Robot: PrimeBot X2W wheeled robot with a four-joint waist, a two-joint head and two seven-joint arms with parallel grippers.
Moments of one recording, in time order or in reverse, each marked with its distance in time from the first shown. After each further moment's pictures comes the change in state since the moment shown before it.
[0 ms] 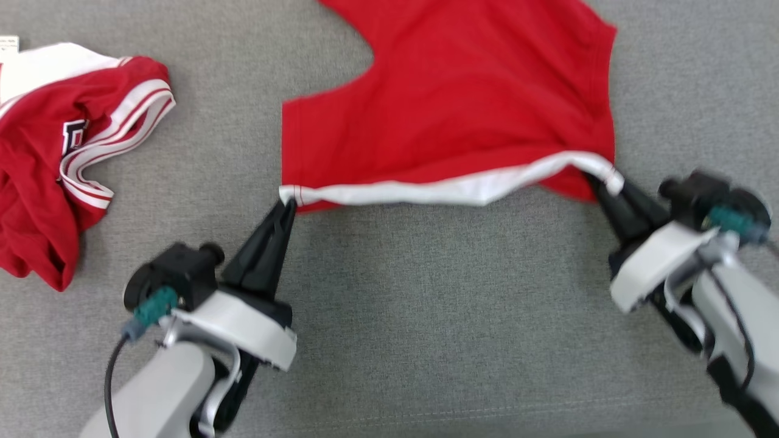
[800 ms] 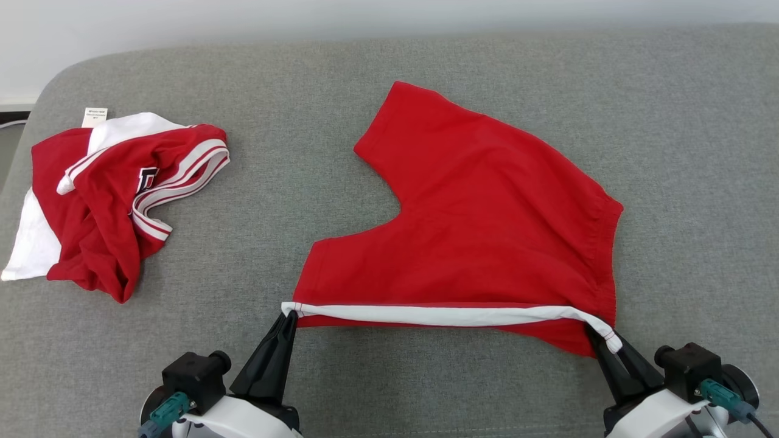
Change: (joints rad) left arm 0.355 -0.035 0.053 -0.086 -0.002 0.076 0.000; right arm 0.605 0.154 -0.347 -0.193 -0.257 0.000 0.000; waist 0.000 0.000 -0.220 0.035
